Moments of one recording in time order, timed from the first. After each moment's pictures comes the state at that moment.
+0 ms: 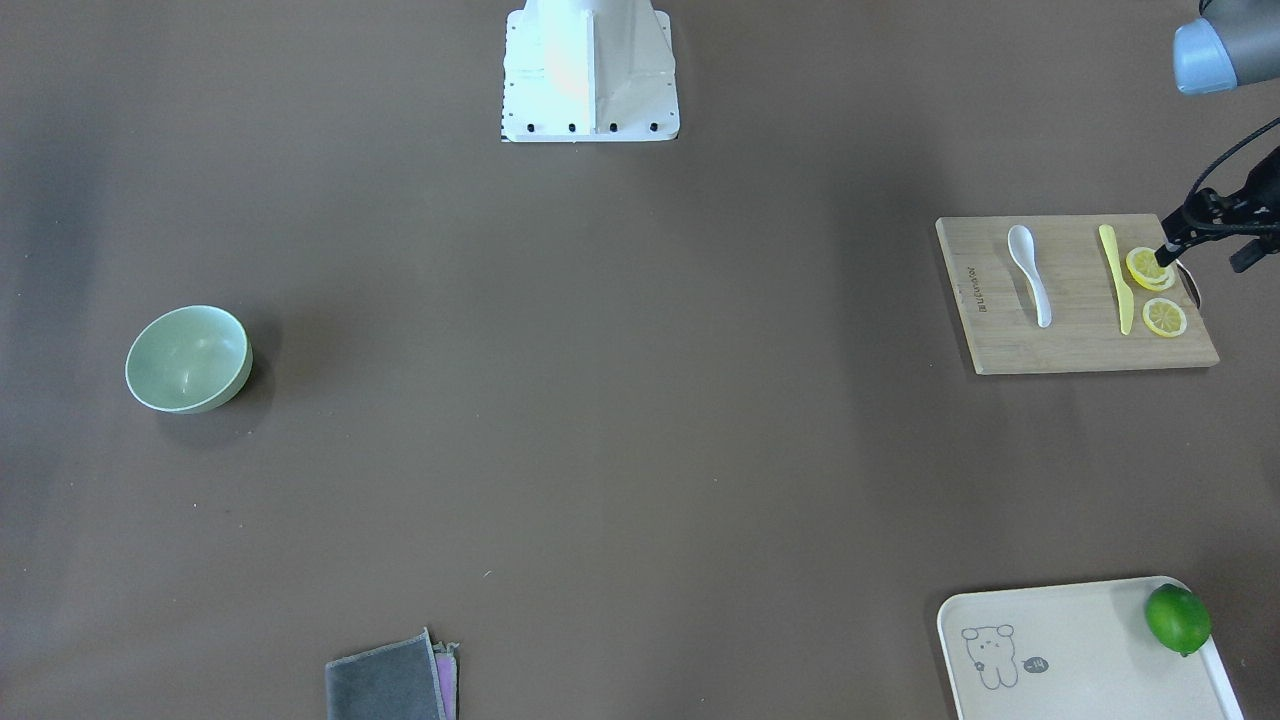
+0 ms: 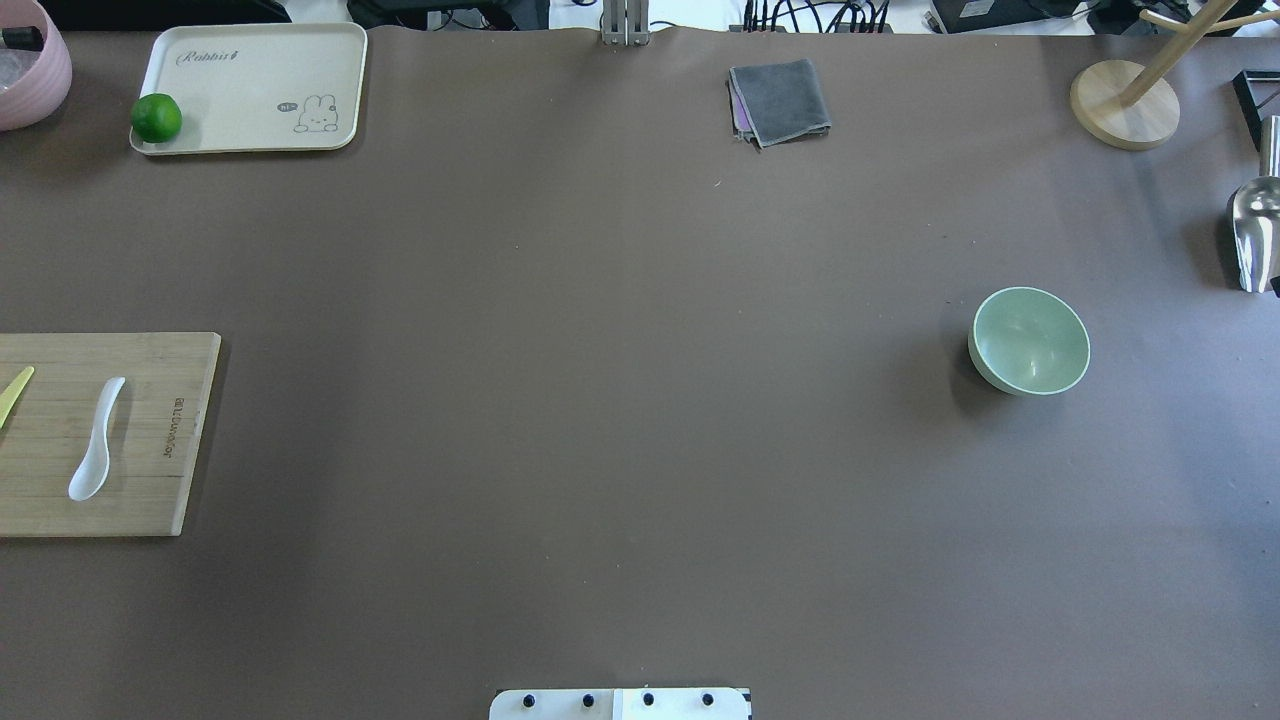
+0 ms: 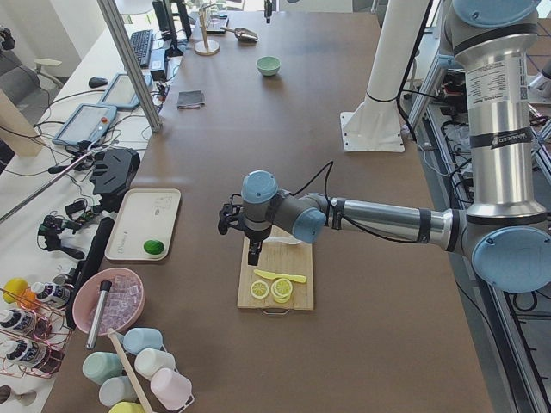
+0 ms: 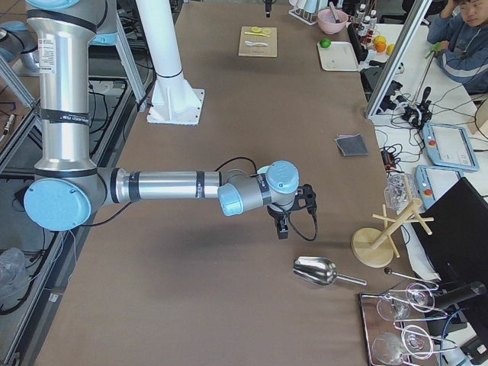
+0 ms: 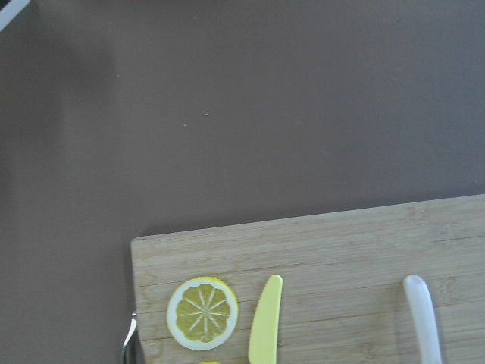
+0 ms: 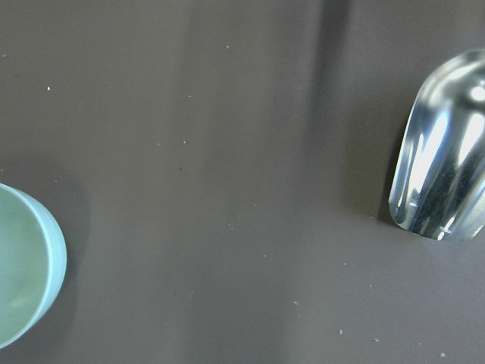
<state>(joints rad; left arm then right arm) -1.24 -1.41 -1.80 -1.96 -2.30 -0.47 1.38 -1.61 1.65 -1.27 2.42 0.20</state>
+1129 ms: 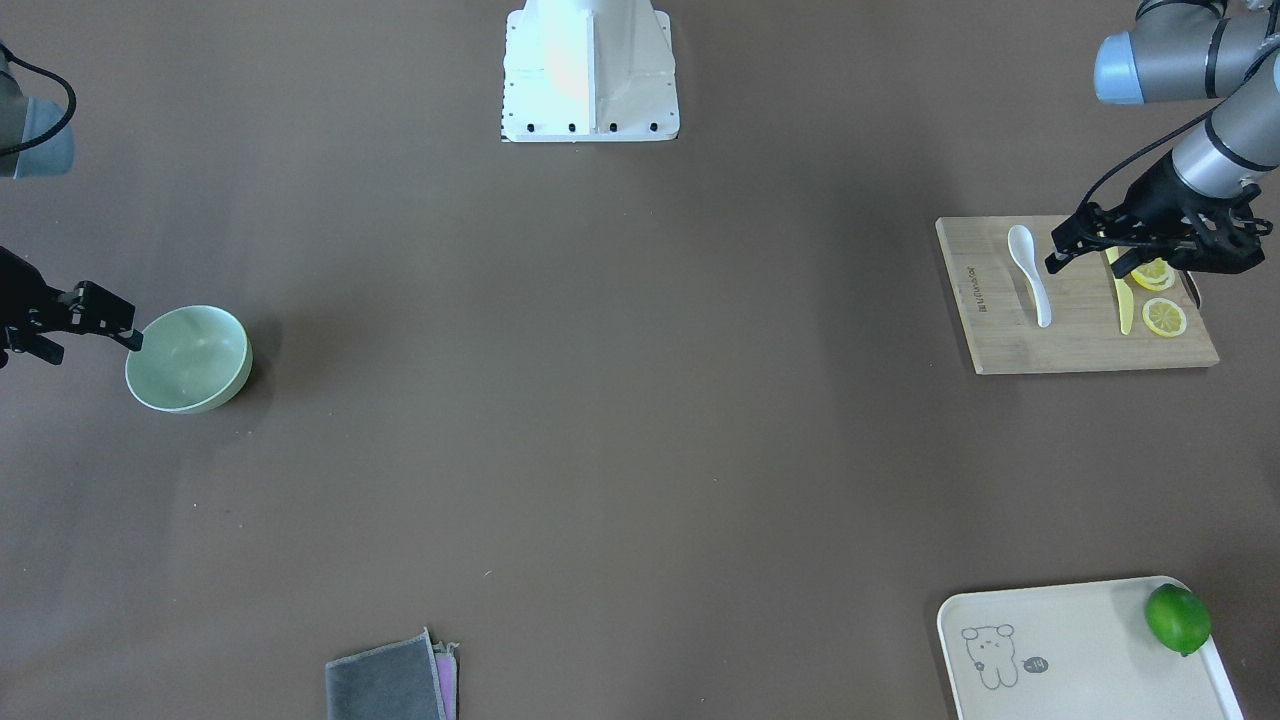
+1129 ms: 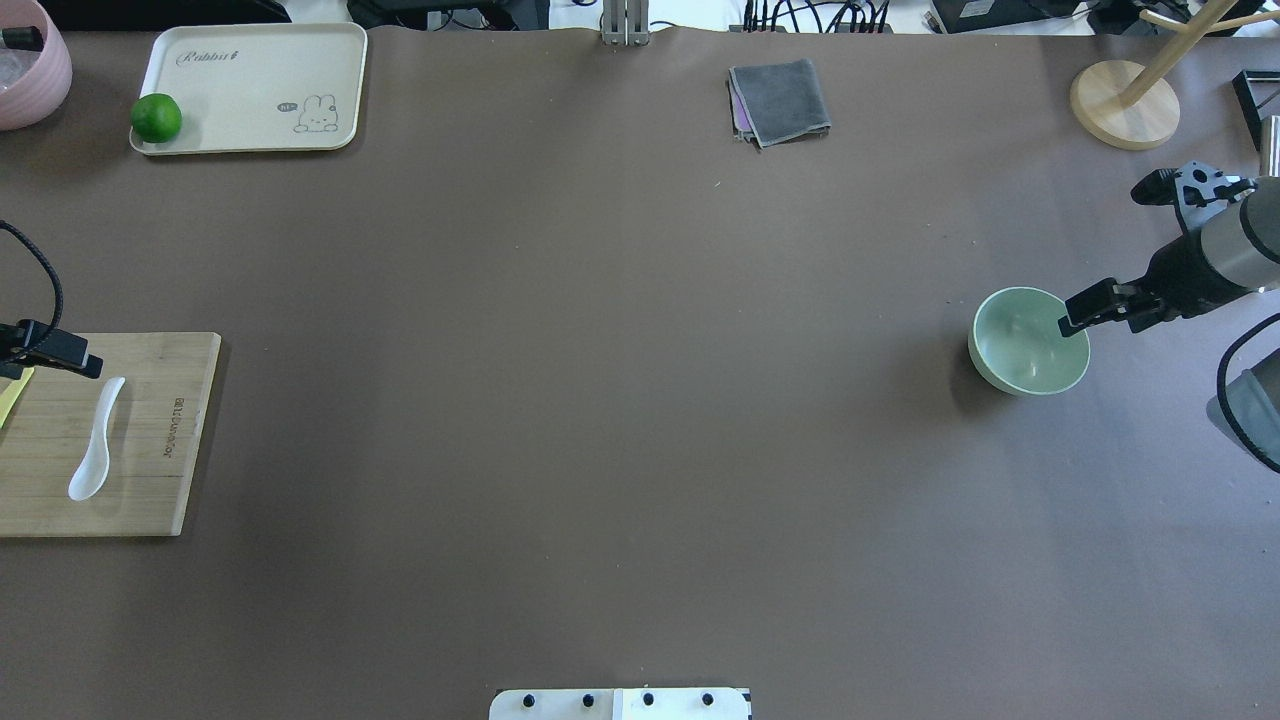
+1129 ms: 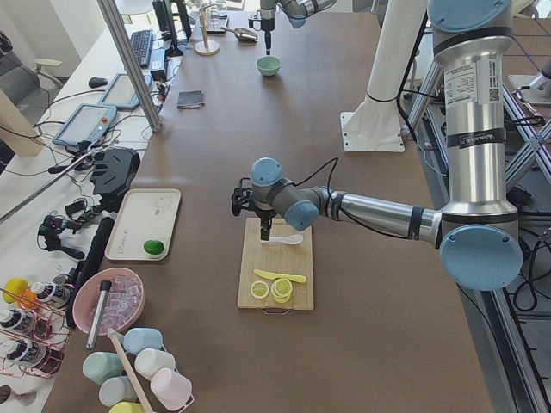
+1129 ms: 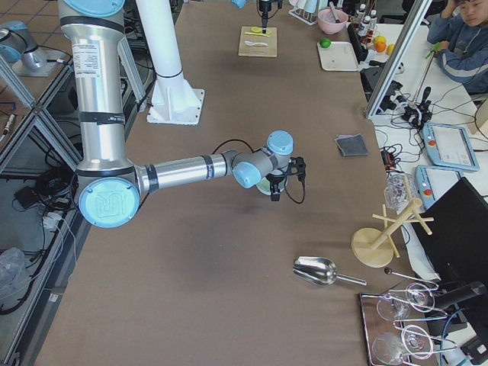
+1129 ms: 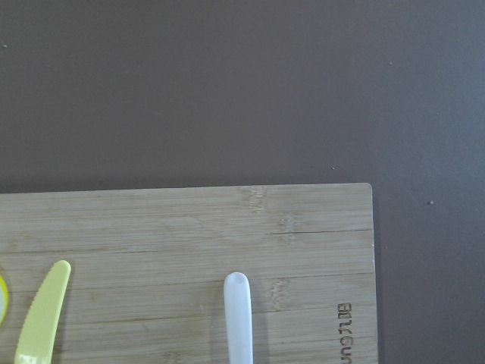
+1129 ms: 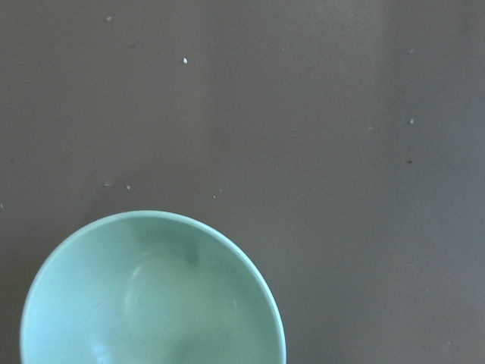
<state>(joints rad) -1.04 -1.45 -1.80 -2.09 -2.29 -0.77 1.03 -1.52 1.66 -1.13 2.29 0.67</state>
